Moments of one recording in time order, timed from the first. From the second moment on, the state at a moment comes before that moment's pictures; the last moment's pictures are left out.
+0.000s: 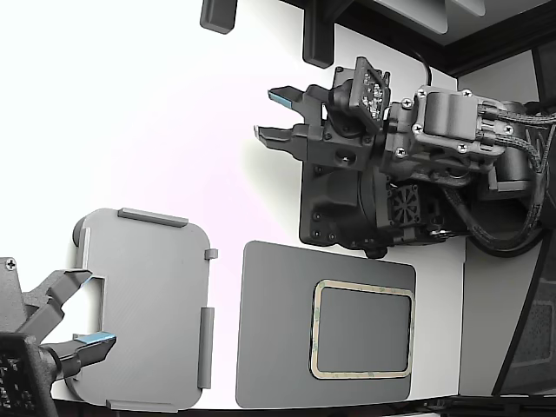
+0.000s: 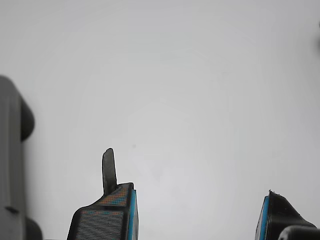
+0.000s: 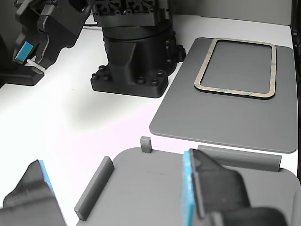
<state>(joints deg) 5.1 159.0 144.4 56.9 14.7 10.5</state>
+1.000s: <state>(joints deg) 38.1 131.1 115.6 72.2 13.7 0.0</state>
